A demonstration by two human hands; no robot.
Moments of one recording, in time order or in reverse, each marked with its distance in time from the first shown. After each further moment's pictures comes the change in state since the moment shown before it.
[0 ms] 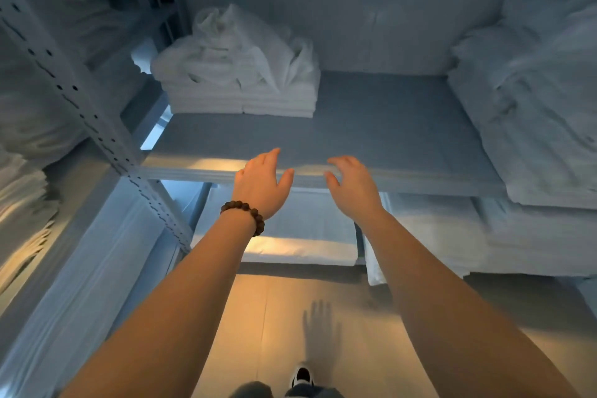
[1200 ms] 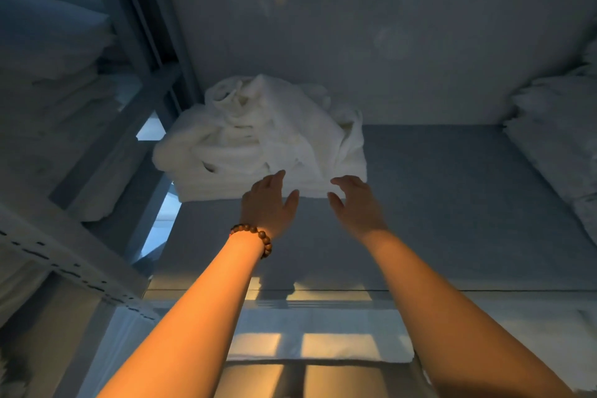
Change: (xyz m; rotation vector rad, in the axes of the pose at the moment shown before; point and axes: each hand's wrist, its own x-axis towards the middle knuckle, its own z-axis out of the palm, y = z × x) left_hand 0.298 -0.136 -0.018 0.013 -0.038 0.017; right_hand 0.293 -0.072 0.085 0.037 0.013 0.036
